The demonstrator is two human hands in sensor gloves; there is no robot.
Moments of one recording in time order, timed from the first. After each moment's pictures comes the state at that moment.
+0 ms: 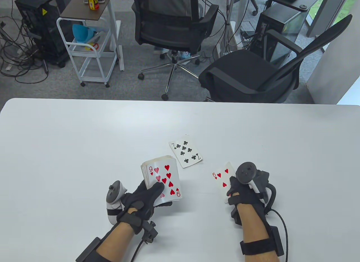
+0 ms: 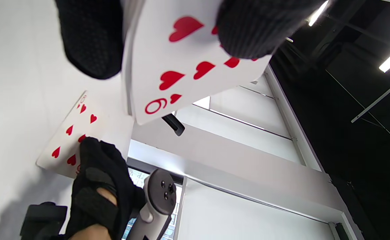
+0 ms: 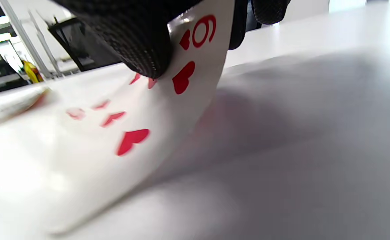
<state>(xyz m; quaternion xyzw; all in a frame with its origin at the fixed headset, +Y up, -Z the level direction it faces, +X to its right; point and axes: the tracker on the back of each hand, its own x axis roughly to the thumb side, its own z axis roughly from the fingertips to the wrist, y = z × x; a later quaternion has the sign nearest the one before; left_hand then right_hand) -0.166 -0.771 -0.285 -0.17 -0.11 0.80 0.57 0.200 -0.757 -0.344 -0.15 0.06 0.98 0.10</state>
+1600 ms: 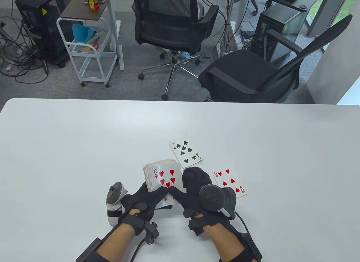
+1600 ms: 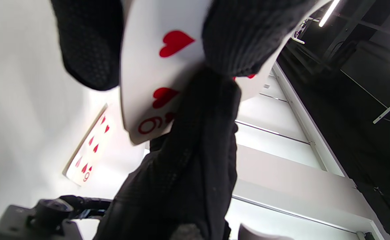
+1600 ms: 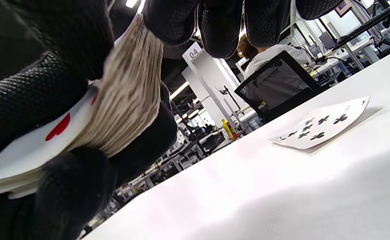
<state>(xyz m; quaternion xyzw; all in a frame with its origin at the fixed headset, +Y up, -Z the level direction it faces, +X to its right) -0.166 -0.777 -0.282 -0.18 -0.08 0.78 0.60 0.072 -0.715 -0.285 0.18 -0.10 0.91 0.35</state>
